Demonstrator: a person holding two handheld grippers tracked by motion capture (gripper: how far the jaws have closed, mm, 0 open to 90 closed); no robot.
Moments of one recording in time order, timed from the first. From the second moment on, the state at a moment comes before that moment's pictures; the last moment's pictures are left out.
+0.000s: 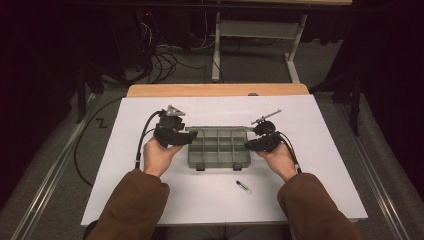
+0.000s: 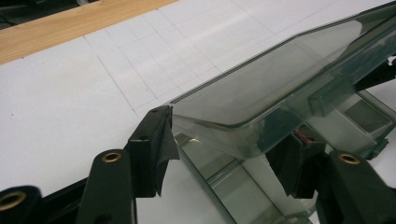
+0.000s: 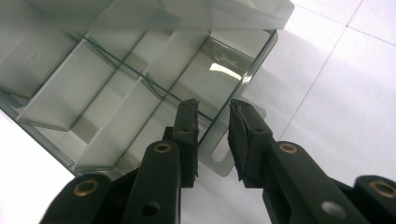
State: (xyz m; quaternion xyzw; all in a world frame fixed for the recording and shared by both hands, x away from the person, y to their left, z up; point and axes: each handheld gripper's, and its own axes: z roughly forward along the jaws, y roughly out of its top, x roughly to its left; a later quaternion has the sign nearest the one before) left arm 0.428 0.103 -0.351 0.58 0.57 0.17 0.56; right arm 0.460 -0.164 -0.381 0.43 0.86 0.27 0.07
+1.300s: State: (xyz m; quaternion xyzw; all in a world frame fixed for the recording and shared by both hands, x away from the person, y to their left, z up) left arm 0.461 0.100 -0.336 0.56 0.58 0.16 0.57; right arm 0.463 -0.163 -0.380 0.43 0.87 0.25 0.07
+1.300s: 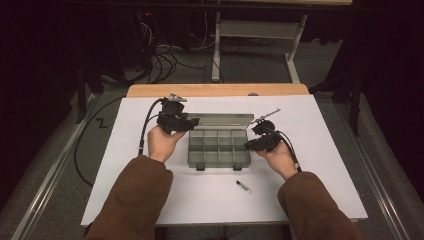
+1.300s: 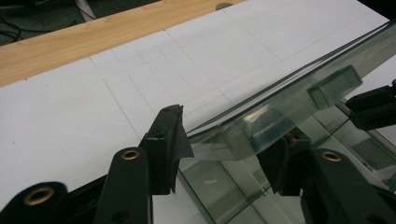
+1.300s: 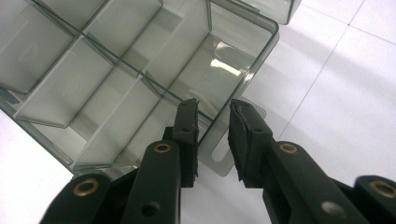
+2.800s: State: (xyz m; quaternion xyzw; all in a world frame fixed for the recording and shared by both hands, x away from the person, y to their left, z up) left arm 0.501 0.105 -0.354 0.54 0.61 0.18 0.55; right arm 0.463 -0.160 -0.379 0.43 0.87 0.25 0.07
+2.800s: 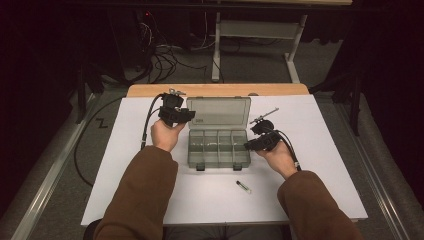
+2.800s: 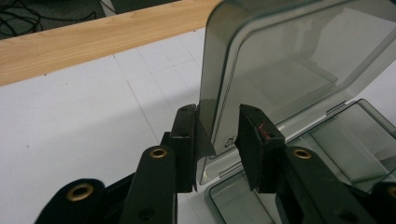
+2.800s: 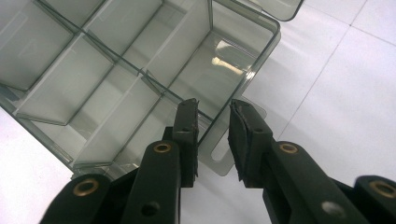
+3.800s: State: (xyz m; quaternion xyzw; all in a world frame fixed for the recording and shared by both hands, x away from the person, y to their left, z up) left arm 0.520 0.098 -0.386 0.56 0.64 0.19 0.49; right arm 0.462 -0.159 -0.379 0.42 0.87 0.25 0.08
